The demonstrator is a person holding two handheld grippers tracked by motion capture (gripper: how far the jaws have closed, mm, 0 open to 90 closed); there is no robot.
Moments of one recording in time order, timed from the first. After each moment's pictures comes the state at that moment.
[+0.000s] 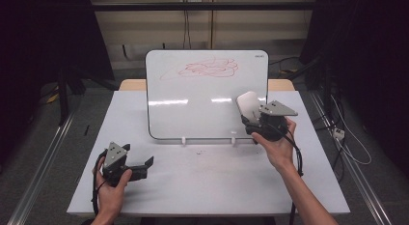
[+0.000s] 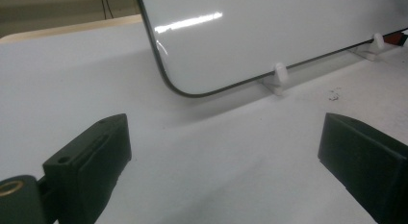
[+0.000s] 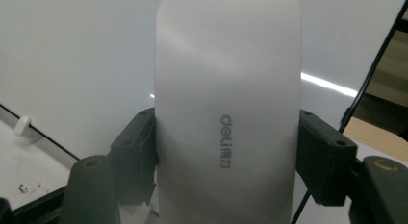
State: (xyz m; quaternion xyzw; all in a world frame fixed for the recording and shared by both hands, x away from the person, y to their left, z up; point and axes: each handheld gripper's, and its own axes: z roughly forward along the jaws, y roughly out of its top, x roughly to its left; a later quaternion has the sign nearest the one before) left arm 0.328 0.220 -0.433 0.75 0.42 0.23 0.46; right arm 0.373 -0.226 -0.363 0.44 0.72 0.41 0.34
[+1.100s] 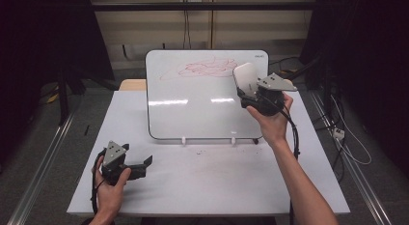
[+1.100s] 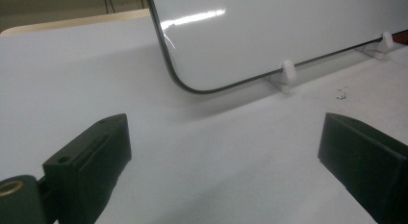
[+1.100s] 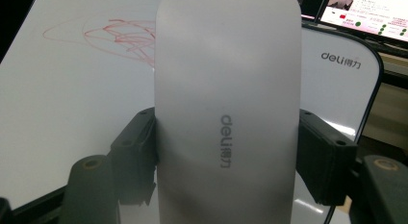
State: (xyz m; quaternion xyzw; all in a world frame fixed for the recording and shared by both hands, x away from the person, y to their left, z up) left arm 0.330 0.221 -0.434 0.75 0.42 0.23 0.46; right arm 0.416 -0.214 -0.315 0.42 0.68 0.46 0.38
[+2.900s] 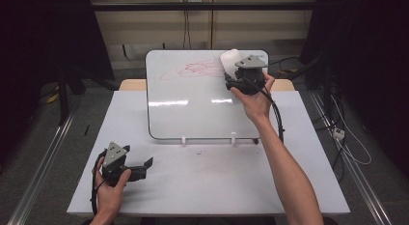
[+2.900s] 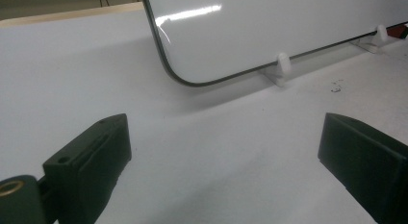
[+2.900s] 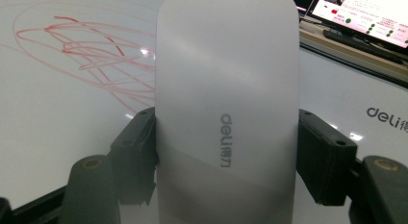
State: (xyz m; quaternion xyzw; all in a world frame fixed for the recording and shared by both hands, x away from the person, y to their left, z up) left arm 0.329 0.220 -0.435 0.75 0.42 0.22 0.46; right arm 0.484 -0.180 -0.310 0.42 0.71 0.40 0.41
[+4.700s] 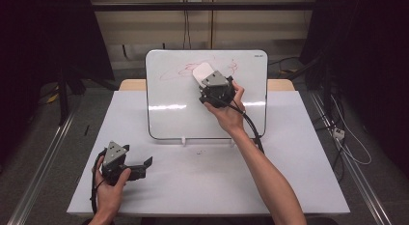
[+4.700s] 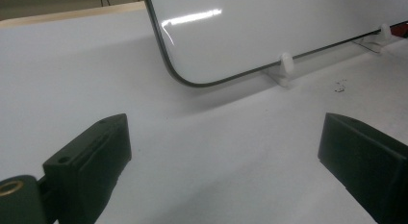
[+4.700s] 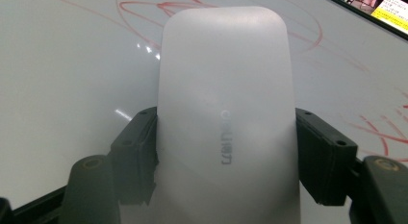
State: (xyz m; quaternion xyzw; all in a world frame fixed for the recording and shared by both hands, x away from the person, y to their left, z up) left arm 0.331 0.222 -0.435 0.75 0.42 0.22 0.45; right arm 0.476 -0.102 -0.346 0.36 0.73 0.37 0.44
